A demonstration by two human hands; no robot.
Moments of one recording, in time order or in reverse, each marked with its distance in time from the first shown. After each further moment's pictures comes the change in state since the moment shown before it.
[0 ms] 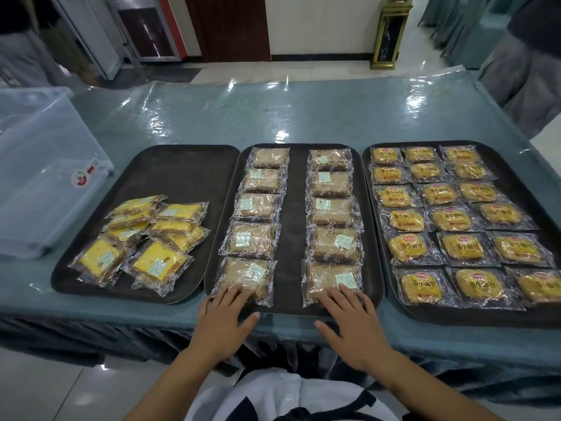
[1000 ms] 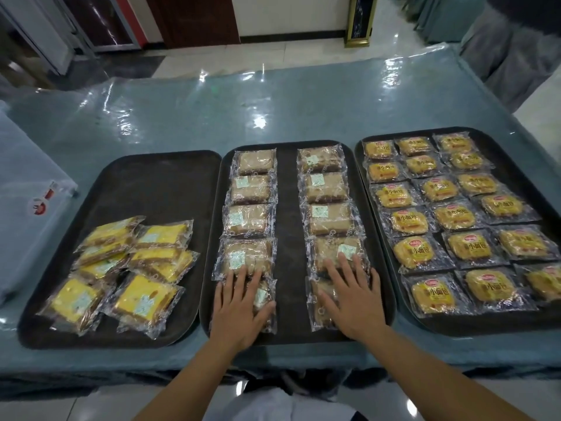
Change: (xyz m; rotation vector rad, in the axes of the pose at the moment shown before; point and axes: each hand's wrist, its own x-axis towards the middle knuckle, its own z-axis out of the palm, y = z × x) left_hand 0.092 -0.001 0.001 0.047 0.084 0.099; right_hand 0.085 0.011 -0.002 -0.049 0.062 0.305
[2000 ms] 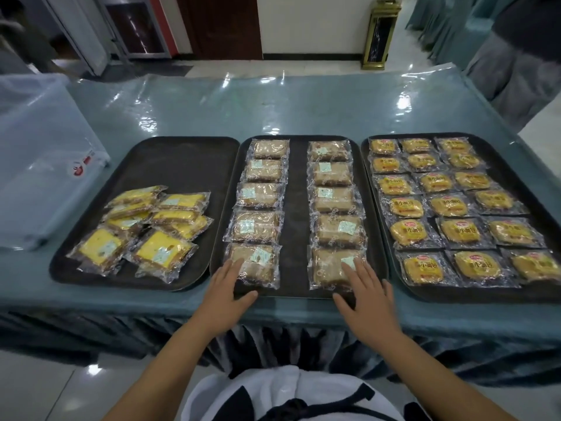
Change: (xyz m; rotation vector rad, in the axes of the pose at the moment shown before) left_hand -0.087 -0.016 -0.013 -0.544 0.014 -0.058; right_hand -0.093 0.010 -0.005 0.154 0.012 -0.004
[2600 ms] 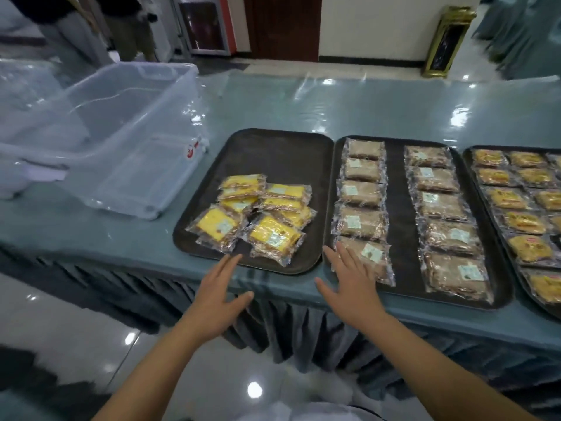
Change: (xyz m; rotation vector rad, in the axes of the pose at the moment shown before) left_hand -0.110 -0.155 -0.169 -0.084 0.117 -0.050; right_hand 0.006 -0.265 0.054 0.125 -0.058 -0.230
